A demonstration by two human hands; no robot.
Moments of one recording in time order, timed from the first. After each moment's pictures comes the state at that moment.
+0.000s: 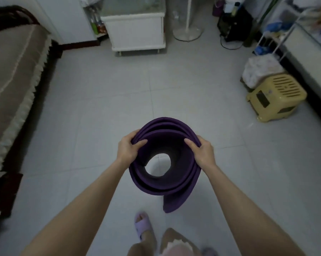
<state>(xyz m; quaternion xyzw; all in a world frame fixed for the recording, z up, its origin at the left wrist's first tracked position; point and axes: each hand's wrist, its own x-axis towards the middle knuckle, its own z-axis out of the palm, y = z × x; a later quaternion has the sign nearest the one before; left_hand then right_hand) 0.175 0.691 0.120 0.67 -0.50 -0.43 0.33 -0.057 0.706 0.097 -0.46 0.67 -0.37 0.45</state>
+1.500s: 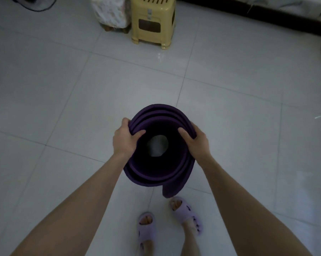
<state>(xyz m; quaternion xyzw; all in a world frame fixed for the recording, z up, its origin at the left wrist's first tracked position) 0.068 0.294 -0.128 0.34 -0.85 -0.41 -0.01 0.000 0.499 -0.128 0.04 0.82 -0.51 0.26</state>
